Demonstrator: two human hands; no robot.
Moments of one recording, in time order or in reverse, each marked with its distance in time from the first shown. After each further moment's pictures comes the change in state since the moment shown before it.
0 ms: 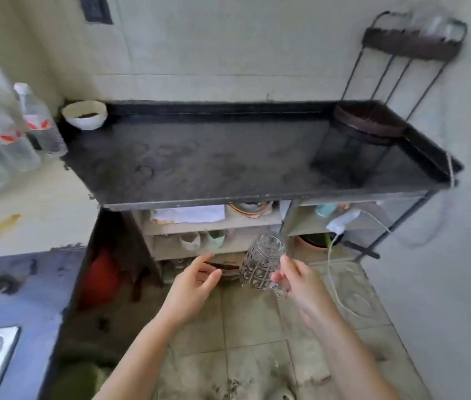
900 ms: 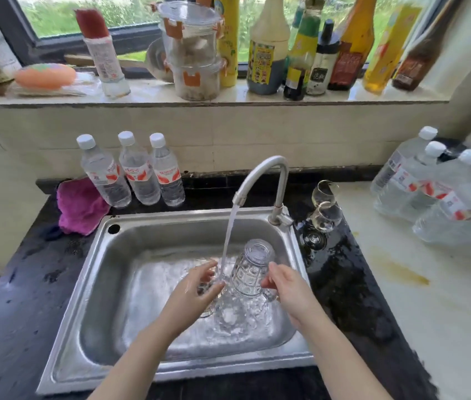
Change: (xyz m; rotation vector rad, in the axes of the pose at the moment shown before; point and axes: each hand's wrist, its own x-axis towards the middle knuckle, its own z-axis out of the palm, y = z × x) left_hand -0.264 -0.210 -0.262 -0.189 1.297 -0.753; right_hand -0.150 -0.078 0.535 -0.678 -1.587 -0.361
